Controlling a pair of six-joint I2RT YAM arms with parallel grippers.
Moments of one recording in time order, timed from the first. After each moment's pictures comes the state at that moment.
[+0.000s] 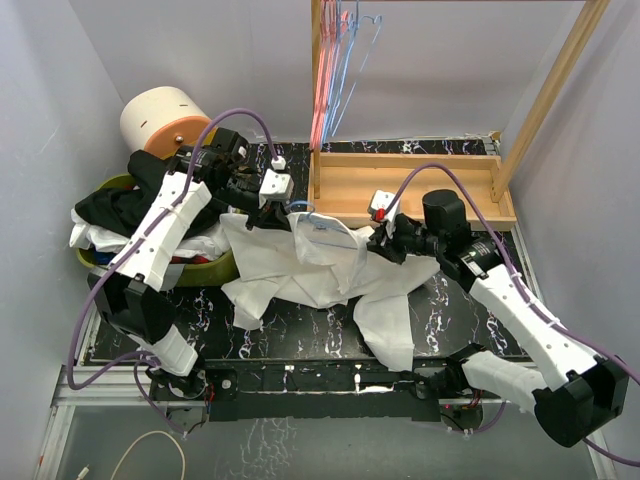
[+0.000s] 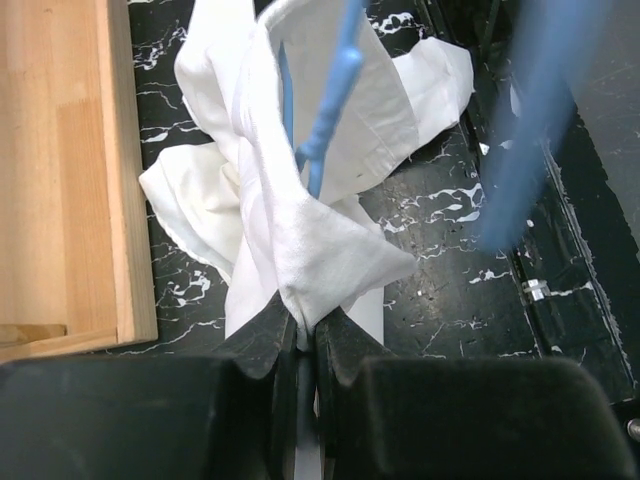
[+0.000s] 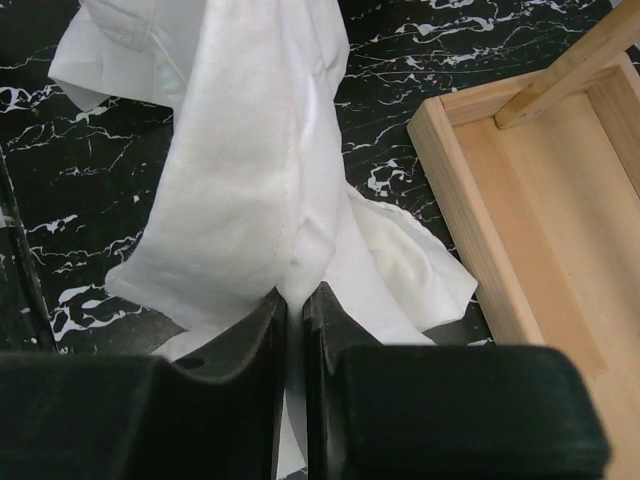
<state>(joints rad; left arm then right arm) -0.38 1.62 1.73 -1.35 1.07 1.28 0.45 1.01 0.94 -0.44 -0.59 -0.47</state>
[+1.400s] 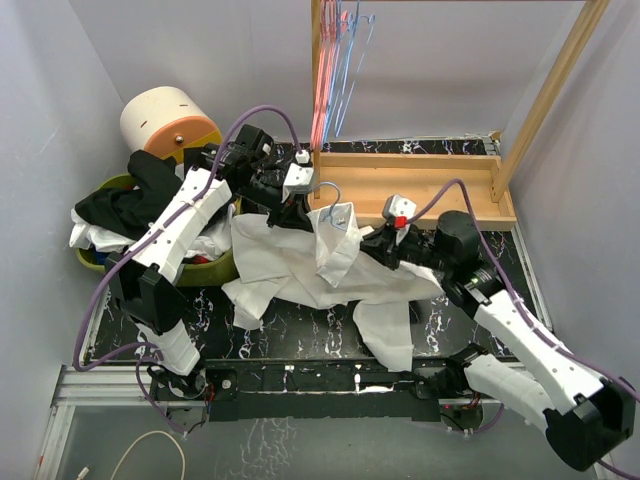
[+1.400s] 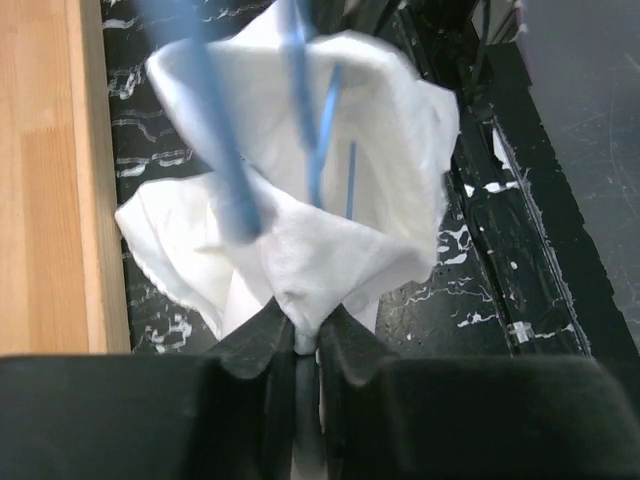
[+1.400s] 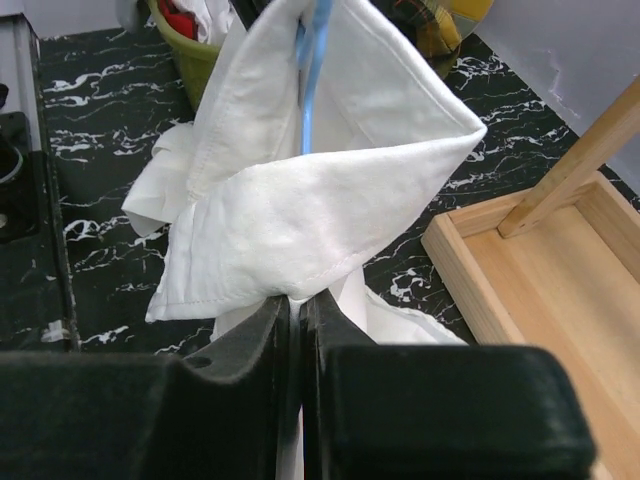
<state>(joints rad) -0.46 1.72 1.79 -1.24 1.08 1.10 0.48 0.91 0.74 -0.01 -0.67 -0.21</state>
